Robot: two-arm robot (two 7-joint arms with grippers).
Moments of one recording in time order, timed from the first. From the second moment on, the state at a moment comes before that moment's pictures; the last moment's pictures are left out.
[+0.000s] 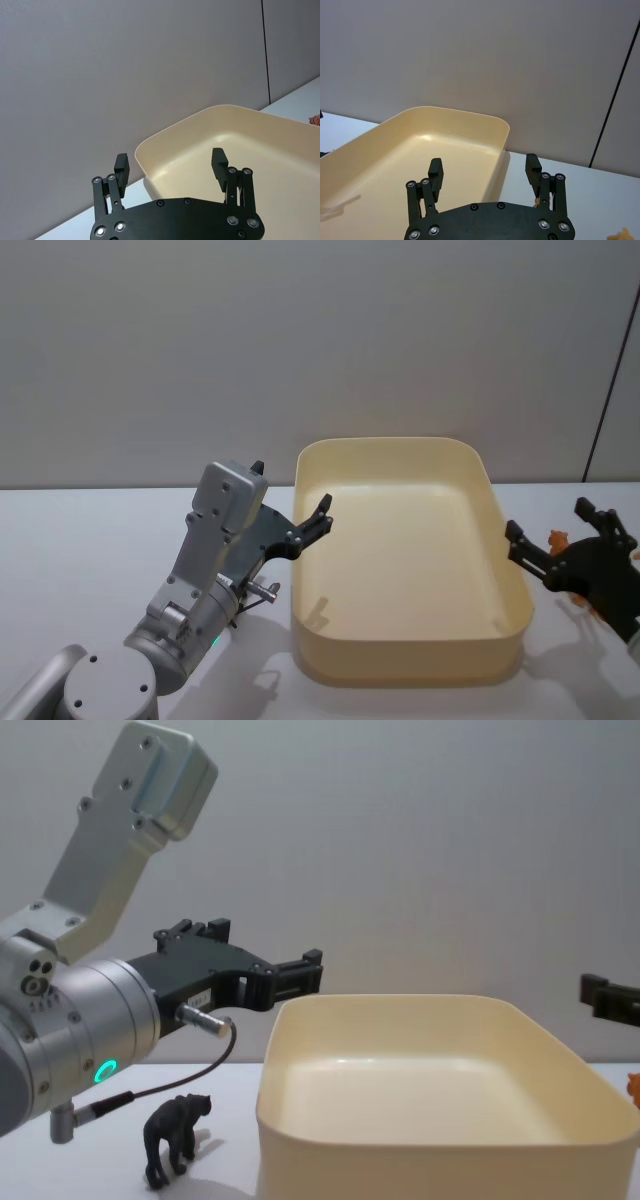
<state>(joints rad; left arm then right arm) -0.24 0.38 0.45 -1.63 -0.20 0.01 -0.01 -0.03 0.38 -0.19 -1.77 0.32 0.04 0.10</state>
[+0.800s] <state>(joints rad) -0.24 0.38 0.45 -1.63 -0.20 0.01 -0.01 -0.08 0.48 -0.12 -1.71 0.35 0.09 0.11</state>
